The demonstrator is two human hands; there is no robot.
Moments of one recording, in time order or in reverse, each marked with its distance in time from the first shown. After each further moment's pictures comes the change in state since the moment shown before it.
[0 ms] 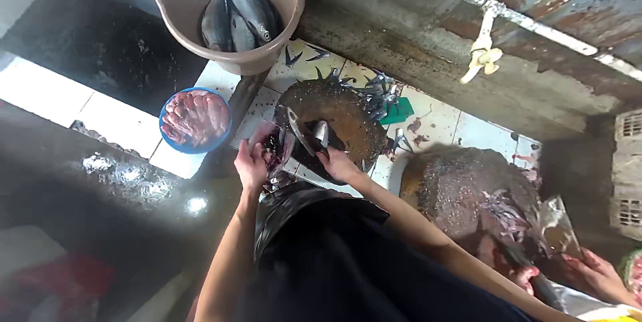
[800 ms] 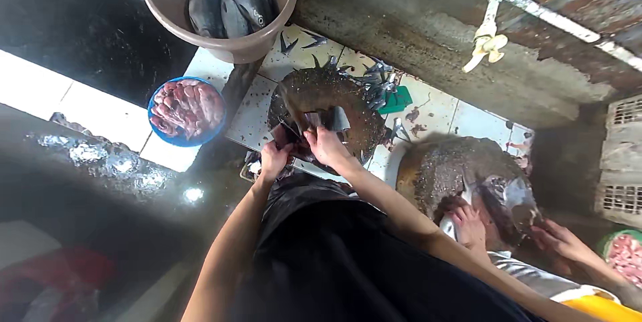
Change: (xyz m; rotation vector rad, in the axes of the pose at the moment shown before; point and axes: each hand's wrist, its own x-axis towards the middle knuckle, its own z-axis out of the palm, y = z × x) left_hand -0.010 0.011 0.049 -0.187 -0.495 -0.339; right_hand -0.015 -0.069 -0.021 0.021 0.131 0.054
